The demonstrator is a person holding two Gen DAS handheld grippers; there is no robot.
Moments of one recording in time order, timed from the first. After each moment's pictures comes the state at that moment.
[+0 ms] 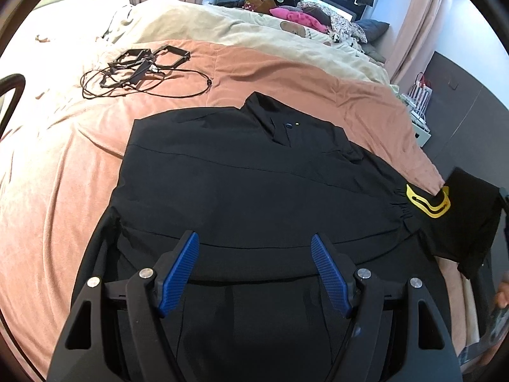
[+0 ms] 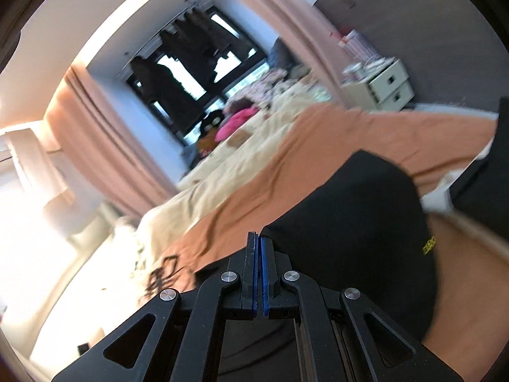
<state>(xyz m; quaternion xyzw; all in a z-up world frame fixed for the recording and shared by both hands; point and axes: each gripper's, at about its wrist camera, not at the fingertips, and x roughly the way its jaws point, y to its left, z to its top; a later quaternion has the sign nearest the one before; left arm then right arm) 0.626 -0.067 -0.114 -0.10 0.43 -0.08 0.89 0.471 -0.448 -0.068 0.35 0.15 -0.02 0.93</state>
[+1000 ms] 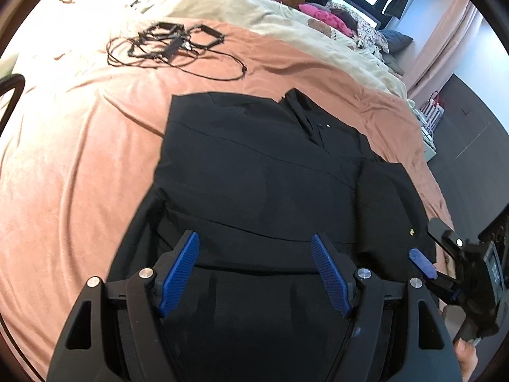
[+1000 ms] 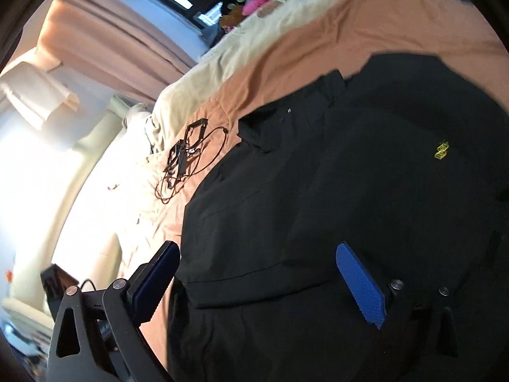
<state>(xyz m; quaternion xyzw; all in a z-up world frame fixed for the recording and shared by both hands) 0.630 -0.008 -0.126 -0.16 0.46 -0.07 0.87 0.548 -0.251 -0.175 0.33 0.36 0.10 0.87</state>
